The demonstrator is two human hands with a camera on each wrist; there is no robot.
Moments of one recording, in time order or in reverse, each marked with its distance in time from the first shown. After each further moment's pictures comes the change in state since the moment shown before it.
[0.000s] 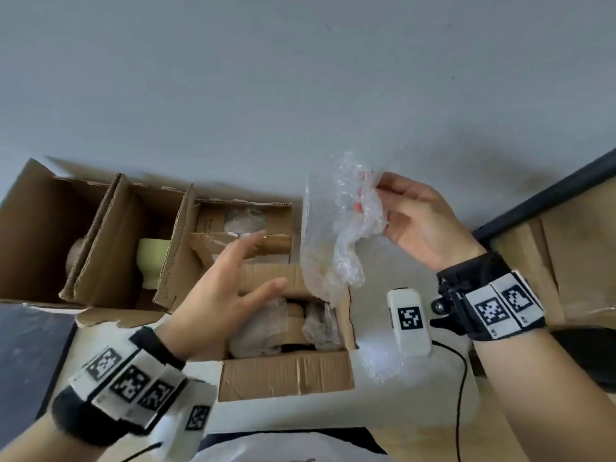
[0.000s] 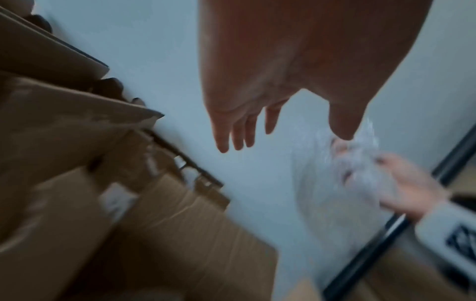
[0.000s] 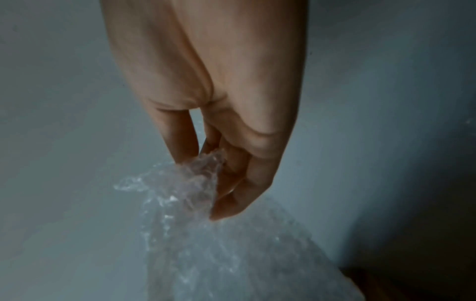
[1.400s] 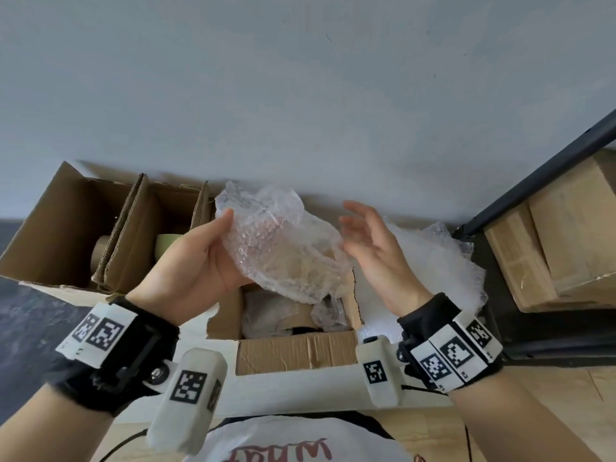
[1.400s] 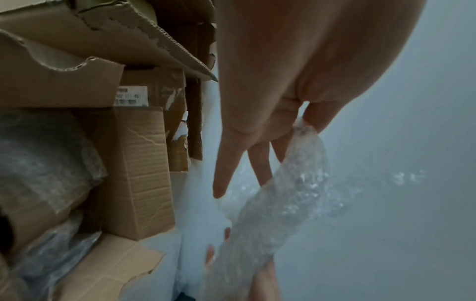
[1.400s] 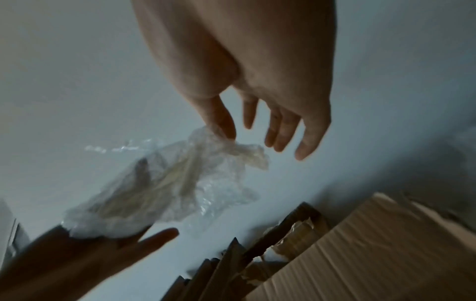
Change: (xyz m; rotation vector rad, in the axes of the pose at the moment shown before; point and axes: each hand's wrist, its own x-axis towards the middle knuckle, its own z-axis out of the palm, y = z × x) left_hand -0.019 0.025 -0.036 -1.287 -0.197 -0.291; right_hand -0.058 0.065 0.054 -0.501 0.255 -0.044
